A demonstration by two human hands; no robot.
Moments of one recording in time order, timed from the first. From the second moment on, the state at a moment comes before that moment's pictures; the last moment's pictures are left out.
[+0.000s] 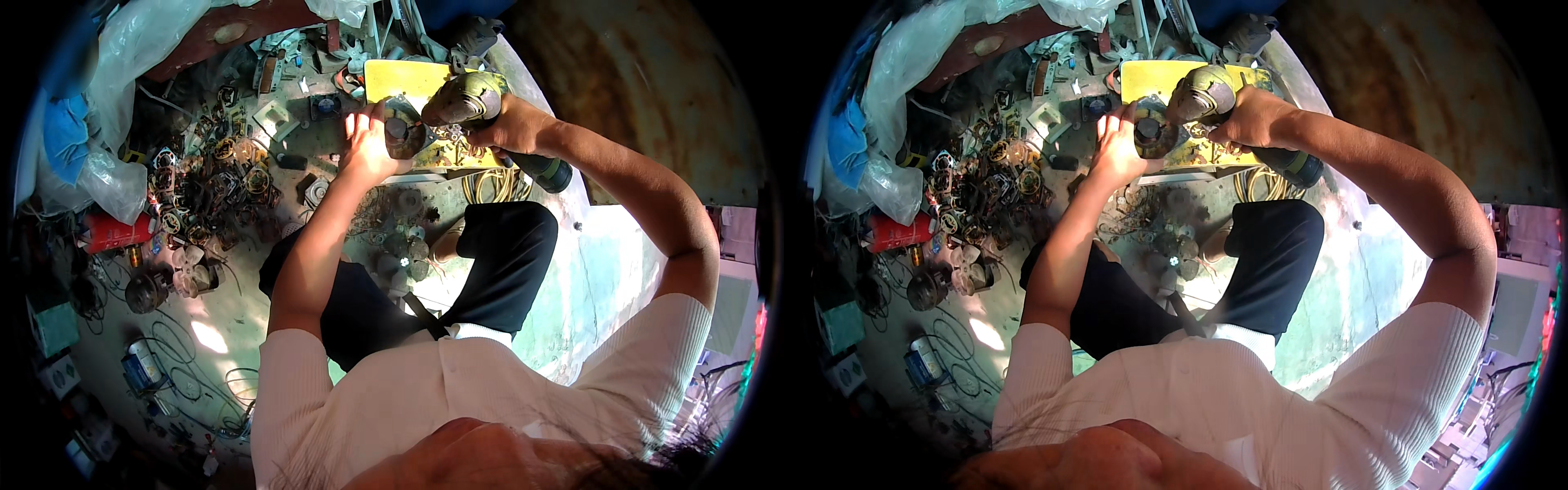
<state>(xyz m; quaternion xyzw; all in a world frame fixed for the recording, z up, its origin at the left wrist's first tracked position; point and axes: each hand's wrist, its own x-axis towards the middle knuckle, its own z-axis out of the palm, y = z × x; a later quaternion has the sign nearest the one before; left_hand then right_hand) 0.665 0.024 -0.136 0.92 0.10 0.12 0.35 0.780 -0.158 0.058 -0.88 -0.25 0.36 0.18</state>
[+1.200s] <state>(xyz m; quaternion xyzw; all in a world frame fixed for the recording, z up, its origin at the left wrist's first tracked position) 0.720 0.007 -0.102 0.83 -0.01 0.35 0.43 0.644 -0.311 -0.002 -0.76 0.02 0.25 0.60</state>
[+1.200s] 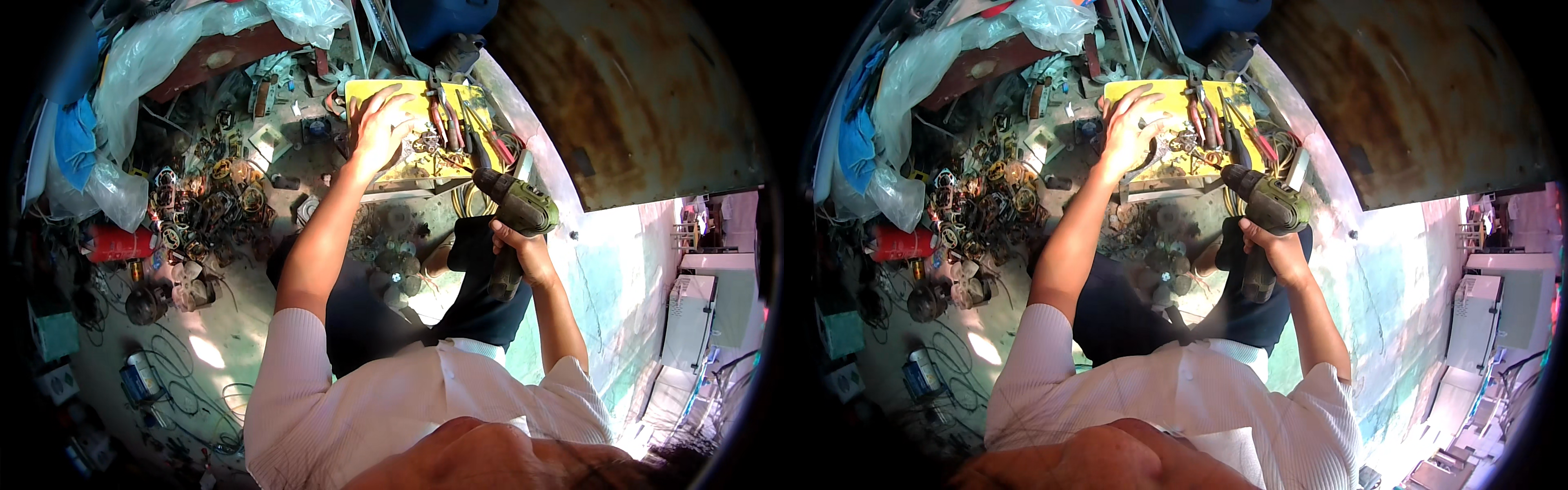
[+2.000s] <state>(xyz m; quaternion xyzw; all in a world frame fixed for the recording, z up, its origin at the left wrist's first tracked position) 0.641 0.032 -0.101 0.93 0.19 -0.04 0.31 0.723 -0.192 0.028 -0.84 -0.28 0.31 0.34</state>
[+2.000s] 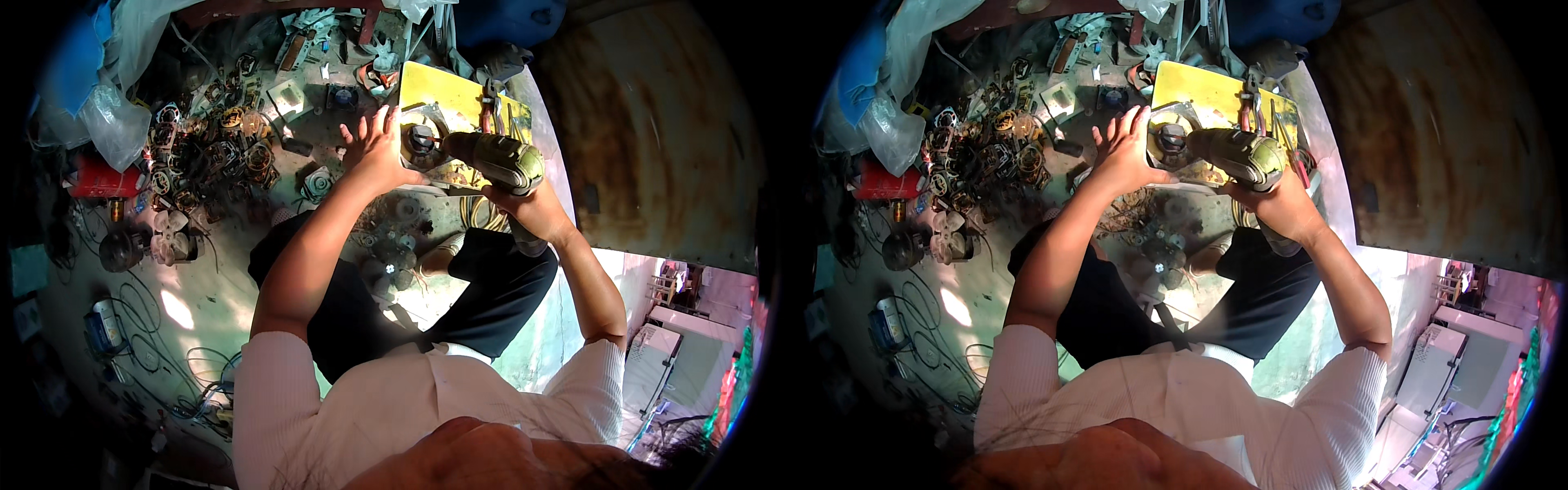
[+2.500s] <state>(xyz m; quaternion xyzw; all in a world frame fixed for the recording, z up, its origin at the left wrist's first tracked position) 0.645 0.033 -0.112 0.93 0.18 -0.01 0.31 0.751 -0.138 0.066 -0.86 -0.35 0.34 0.14</state>
